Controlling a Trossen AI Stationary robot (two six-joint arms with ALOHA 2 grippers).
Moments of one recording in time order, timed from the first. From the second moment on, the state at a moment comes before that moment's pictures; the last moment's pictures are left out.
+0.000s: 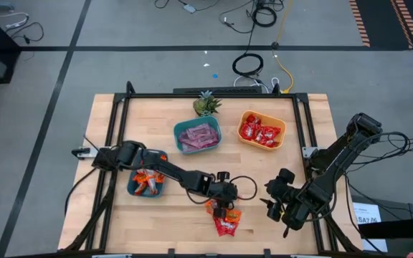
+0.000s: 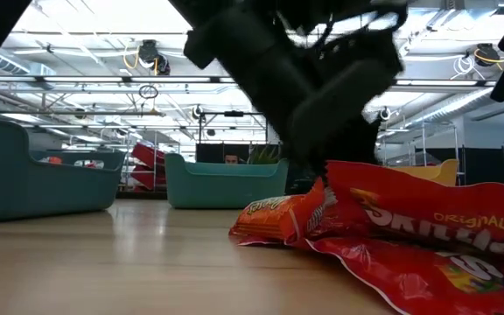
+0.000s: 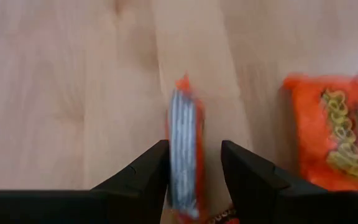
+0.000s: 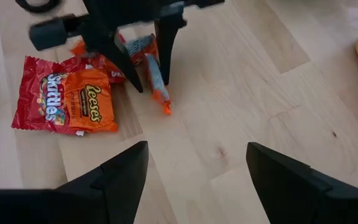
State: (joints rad) left arm -0.29 2.27 1.58 -0.19 -0.09 -0.10; right arm 0.87 1.38 0.93 -0.83 0.62 1.22
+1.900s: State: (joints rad) left arm -0.62 0.97 0.74 -0.88 -0.66 -1.41; right arm 0.87 1.38 0.93 -0.79 0.64 1.22
